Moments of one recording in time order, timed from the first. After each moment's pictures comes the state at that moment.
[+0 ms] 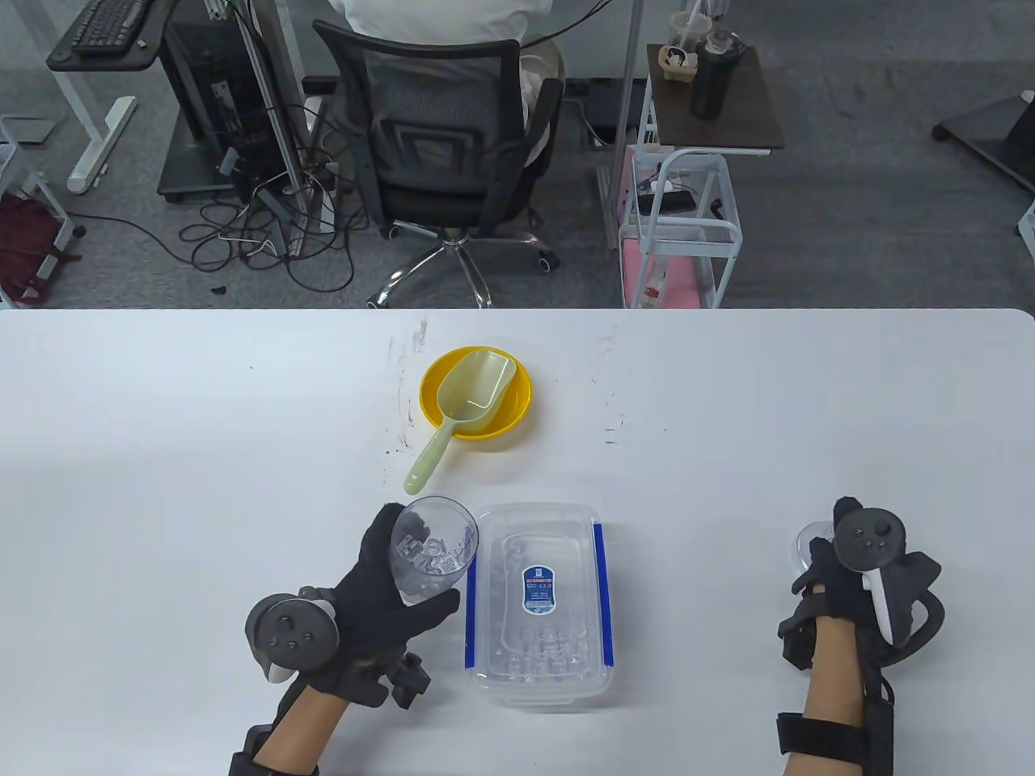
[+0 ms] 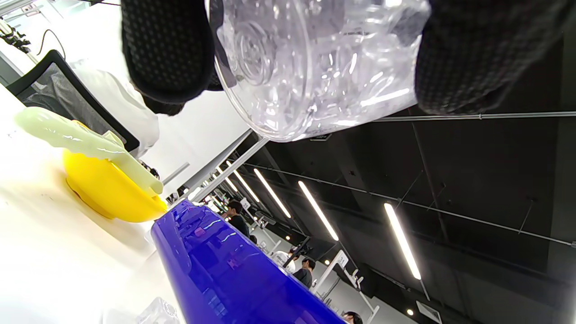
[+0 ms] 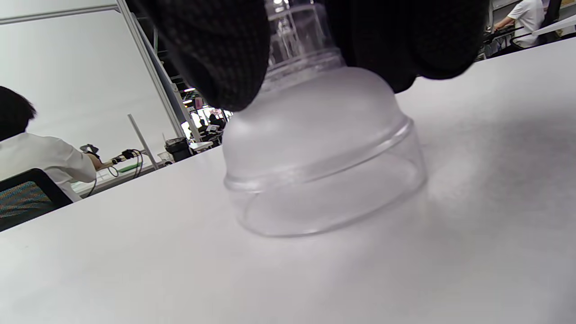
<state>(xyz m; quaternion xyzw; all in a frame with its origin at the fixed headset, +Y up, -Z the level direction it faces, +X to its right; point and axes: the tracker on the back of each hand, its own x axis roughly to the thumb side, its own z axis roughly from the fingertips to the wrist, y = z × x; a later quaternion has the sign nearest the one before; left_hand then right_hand) -0.211 -0.725 -0.259 0.19 -0.27 0.44 0.84 0.331 -0.730 -0.305 -0.29 -0.08 0.94 0.17</state>
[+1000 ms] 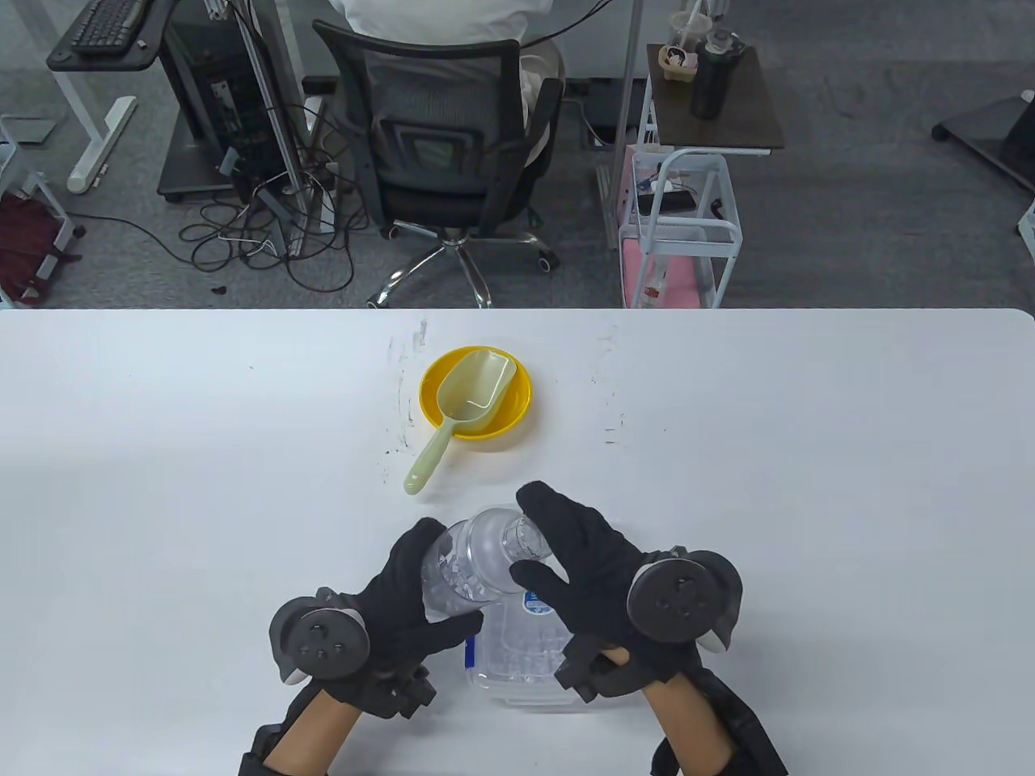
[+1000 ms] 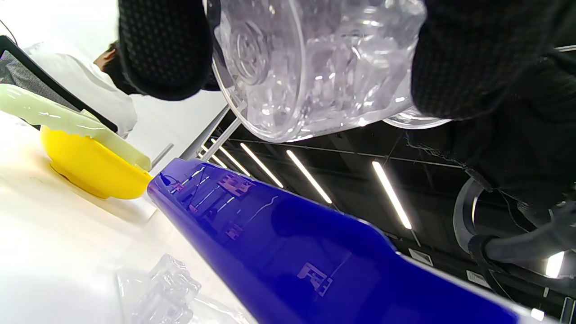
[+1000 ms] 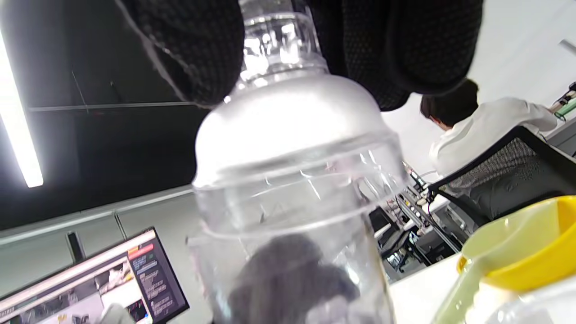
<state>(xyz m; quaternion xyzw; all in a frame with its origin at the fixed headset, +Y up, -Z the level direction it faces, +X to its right) -0.190 -0.727 -0.253 0.16 -0.31 0.37 0.86 0.076 -0.621 -0.252 0.30 -0.15 0.84 0.42</state>
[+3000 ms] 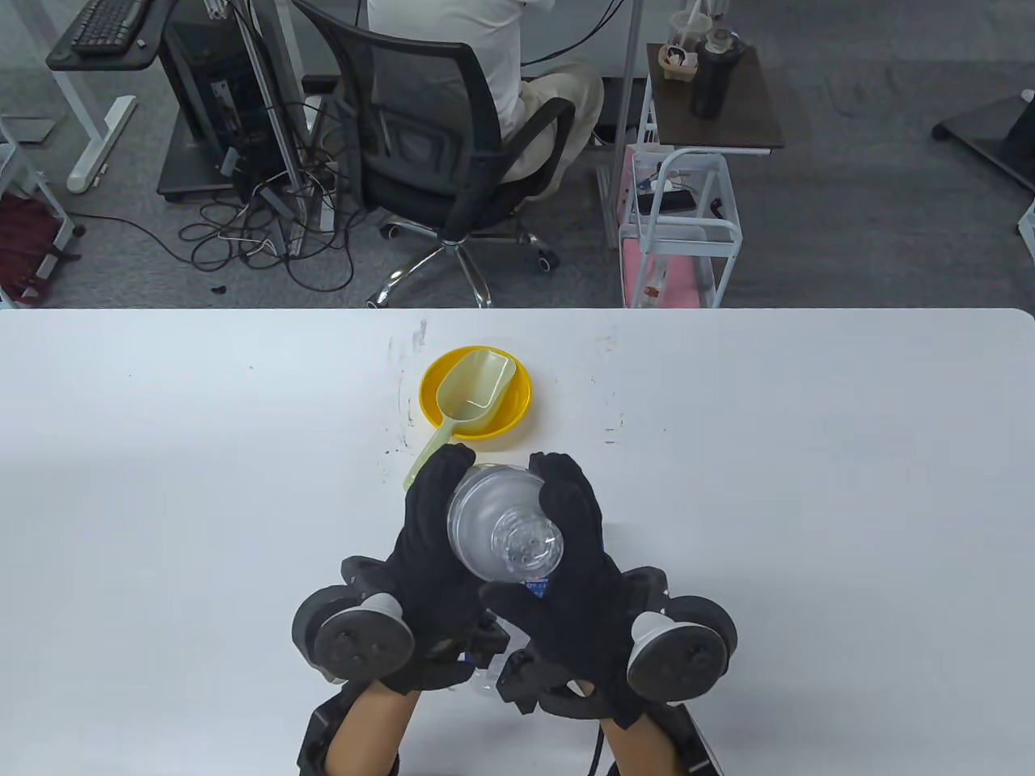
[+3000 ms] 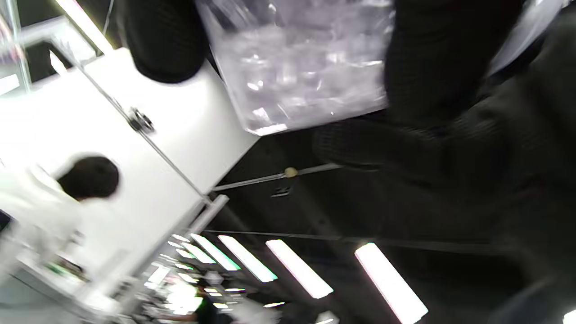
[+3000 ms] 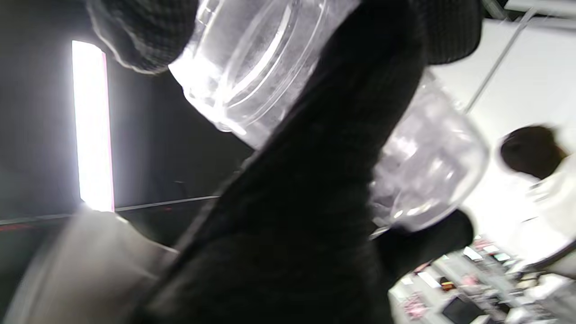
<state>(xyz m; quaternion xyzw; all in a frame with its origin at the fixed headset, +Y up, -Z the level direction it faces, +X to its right) -0.134 -0.605 -0.237 0.34 -0.25 0.33 0.85 0.058 -0.579 -0.216 0.28 -0.30 0.76 0.50</state>
